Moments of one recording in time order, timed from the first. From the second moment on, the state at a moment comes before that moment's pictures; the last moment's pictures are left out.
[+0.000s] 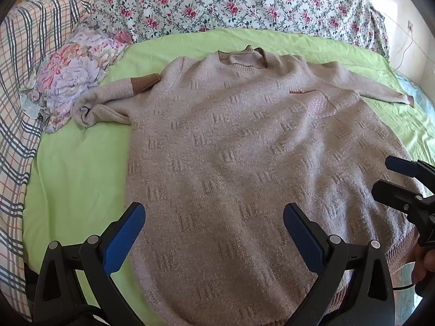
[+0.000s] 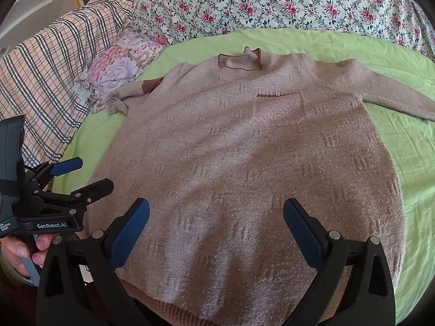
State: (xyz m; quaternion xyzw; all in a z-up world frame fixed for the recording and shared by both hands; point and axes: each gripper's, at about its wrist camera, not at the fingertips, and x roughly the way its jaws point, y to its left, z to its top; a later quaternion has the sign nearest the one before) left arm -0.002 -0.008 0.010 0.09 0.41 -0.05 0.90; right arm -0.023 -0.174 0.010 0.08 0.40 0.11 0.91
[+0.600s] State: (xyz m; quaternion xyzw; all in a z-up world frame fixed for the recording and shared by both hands) left arm 0.006 -0.007 0.008 0.08 0.42 -0.06 0.90; right arm -0.016 -0.171 0.011 0.10 0.40 0.12 0.90
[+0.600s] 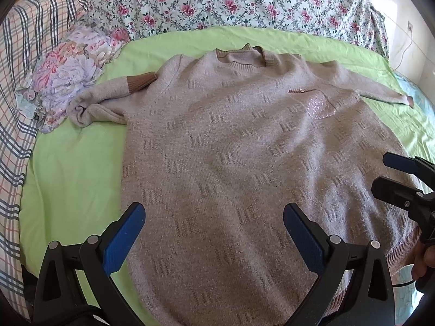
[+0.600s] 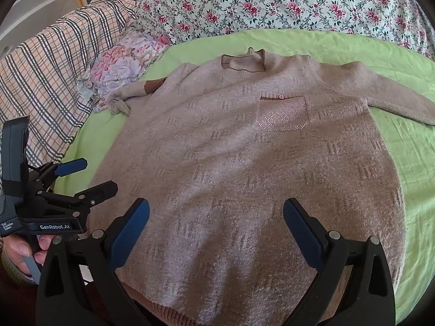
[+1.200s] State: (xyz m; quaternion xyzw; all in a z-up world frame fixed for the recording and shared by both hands) left arm 0.069 0.005 0.028 0.08 0.39 -0.11 0.91; right arm 0.044 -0.198 0.017 0.08 0.41 0.15 0.89
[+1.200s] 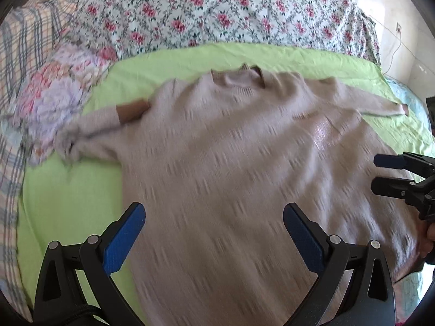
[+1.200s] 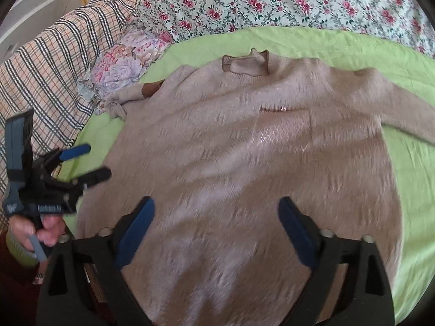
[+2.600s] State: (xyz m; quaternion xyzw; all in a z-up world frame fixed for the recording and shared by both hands) left arm 0.407 0.041 -0.019 0.09 0.42 -0.13 0.89; right arm 0.354 -0.329 0.017 0.01 0.42 0.00 0.91
